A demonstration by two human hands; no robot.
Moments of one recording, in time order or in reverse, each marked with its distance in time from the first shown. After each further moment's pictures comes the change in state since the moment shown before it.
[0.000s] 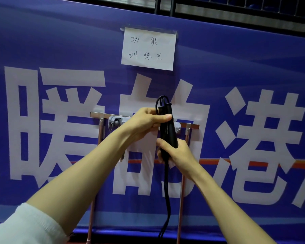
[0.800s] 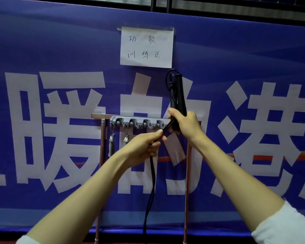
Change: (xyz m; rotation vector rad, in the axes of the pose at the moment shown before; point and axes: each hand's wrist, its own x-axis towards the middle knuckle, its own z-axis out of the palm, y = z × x) left_hand -0.022 -0.060 -0.008 -0.071 -0.086 -0.238; right_hand 0.057 -0.032 -0.020 -0.133 0.327 -0.068
